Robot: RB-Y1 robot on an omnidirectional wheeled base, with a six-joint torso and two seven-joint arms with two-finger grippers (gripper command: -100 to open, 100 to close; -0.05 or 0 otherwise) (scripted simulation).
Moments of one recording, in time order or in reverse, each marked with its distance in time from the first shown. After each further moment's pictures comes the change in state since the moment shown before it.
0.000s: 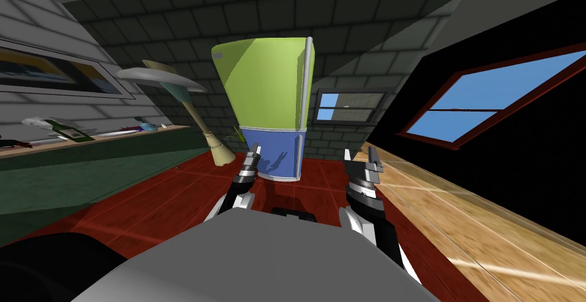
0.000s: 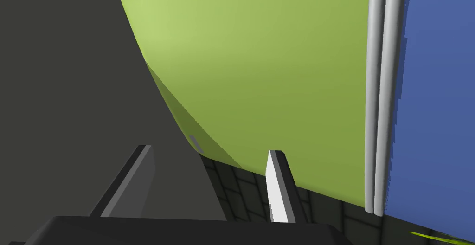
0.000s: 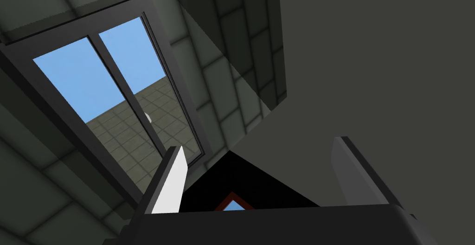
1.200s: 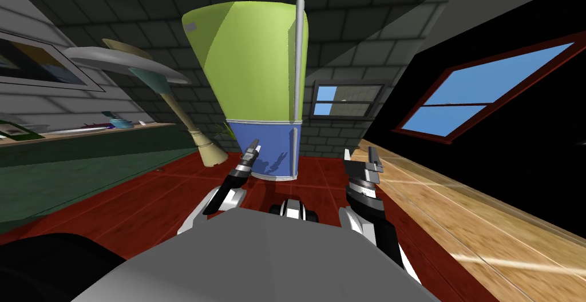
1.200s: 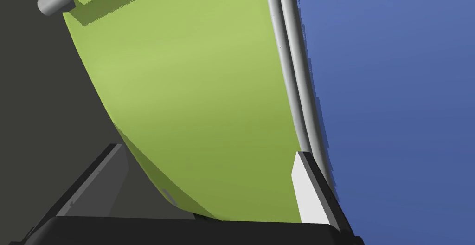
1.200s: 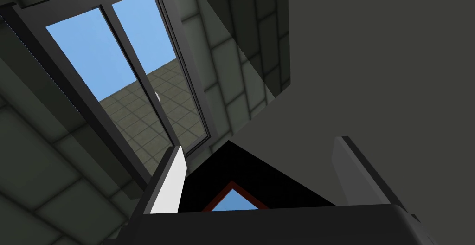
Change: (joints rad) left arm -0.046 0.201 0.062 -0.058 0.036 0.192 0.039; right arm 0.000 0.000 0.000 0.000 0.000 0.000 0.000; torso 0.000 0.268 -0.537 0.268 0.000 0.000
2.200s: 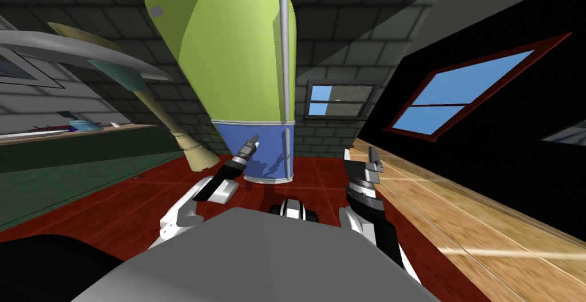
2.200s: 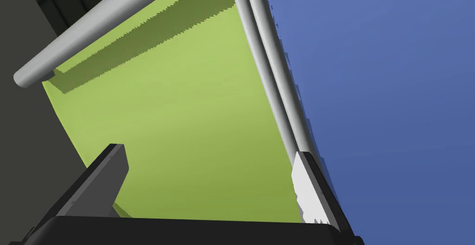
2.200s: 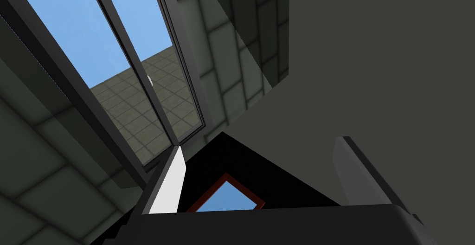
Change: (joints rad) left arm -0.066 0.208 0.079 -0.084 0.045 0.256 0.050; right arm 0.000 0.000 0.000 0.000 0.000 0.000 0.000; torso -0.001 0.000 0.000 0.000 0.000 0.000
